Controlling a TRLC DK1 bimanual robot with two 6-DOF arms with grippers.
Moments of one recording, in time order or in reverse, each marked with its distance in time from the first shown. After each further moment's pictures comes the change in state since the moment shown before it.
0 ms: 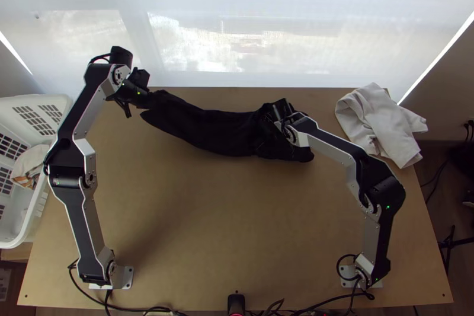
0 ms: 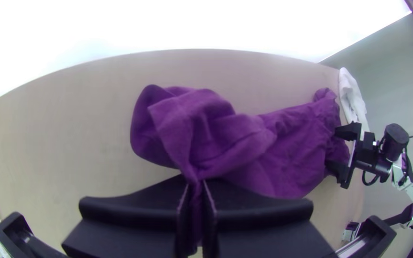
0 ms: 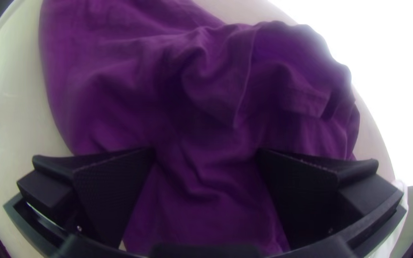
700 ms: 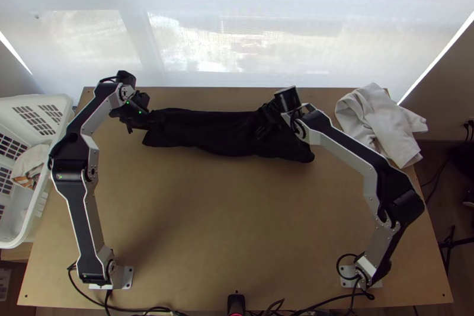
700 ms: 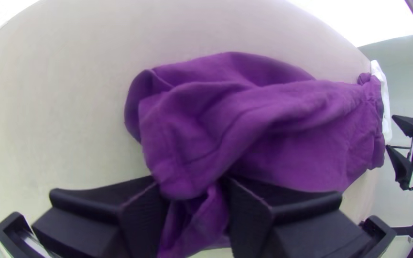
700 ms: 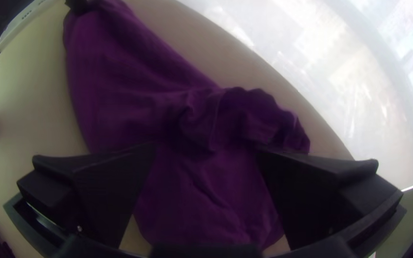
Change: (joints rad) left arm 0.045 0.091 -0.195 0.094 -0.047 0.021; right arm 0.008 -0.156 0.027 -0.033 0.003 0.000
